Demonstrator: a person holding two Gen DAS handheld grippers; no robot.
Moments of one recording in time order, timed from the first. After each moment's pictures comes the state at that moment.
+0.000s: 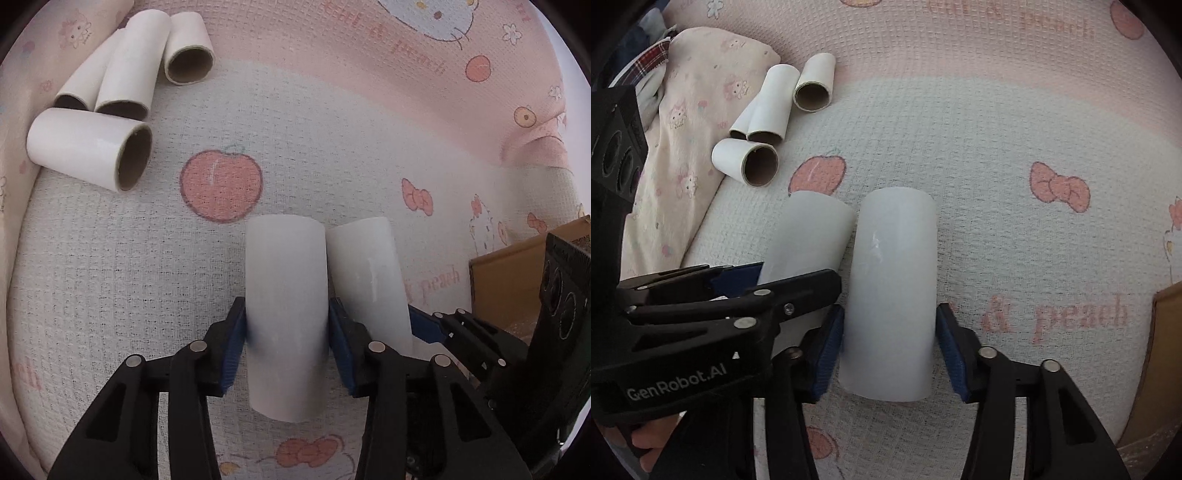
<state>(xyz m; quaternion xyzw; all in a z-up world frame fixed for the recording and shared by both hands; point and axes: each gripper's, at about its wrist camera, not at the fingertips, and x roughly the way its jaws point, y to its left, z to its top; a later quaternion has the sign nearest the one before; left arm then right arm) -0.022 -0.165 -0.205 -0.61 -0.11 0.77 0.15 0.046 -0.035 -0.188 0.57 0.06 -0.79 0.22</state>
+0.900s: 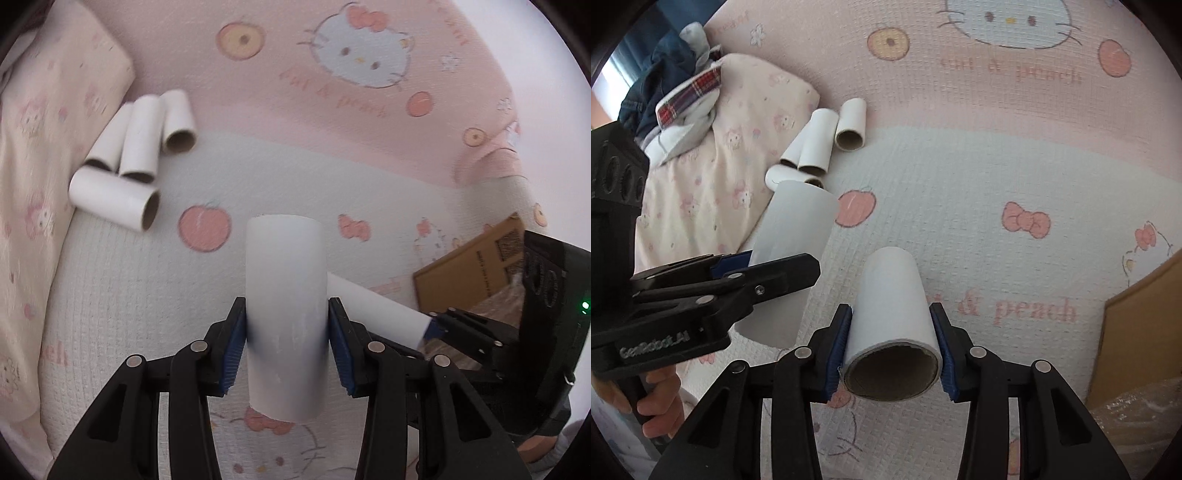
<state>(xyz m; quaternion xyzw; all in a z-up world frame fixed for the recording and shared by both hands) 0.019 -0.158 -0.121 -0.53 -0.11 0.82 0.19 0.077 -0.007 -0.115 0.54 0.03 -0.81 0.24</state>
